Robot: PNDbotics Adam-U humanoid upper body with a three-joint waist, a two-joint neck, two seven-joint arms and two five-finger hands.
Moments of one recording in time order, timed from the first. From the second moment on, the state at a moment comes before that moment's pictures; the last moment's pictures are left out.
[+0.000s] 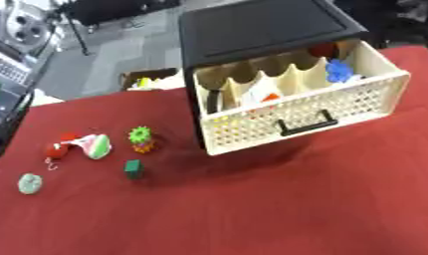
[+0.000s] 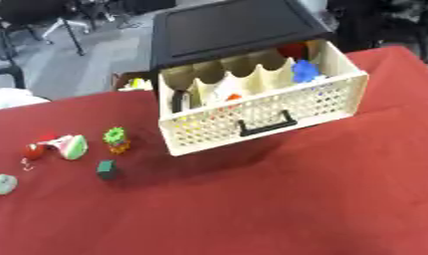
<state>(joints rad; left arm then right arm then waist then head) -1.00 0.55 -0.28 -1.77 -0.25 0.15 0.03 -0.25 -0.84 -0.15 -1.99 -0.32 -0.25 -0.59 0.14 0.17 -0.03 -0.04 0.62</state>
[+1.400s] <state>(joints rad) -0.45 0.43 0.03 -1.98 -0.01 0.04 0.37 -0.15 -1.15 -0.08 -1.99 0.32 -0.41 -0.06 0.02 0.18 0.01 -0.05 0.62</state>
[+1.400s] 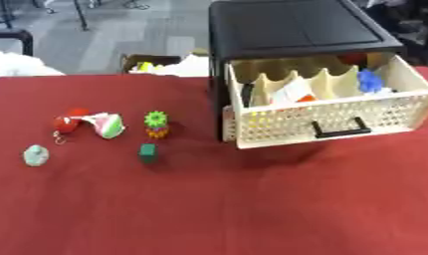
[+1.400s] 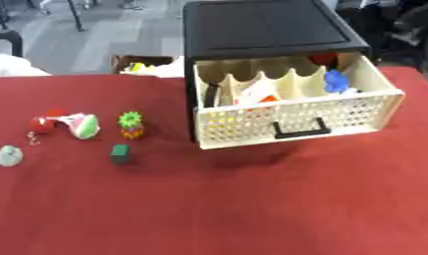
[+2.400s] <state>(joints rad) -0.37 0.36 0.05 -1.98 -0.02 0.04 0.33 -0.14 -1.24 0.12 -1.99 0.32 -0.50 0.31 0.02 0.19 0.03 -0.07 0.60</state>
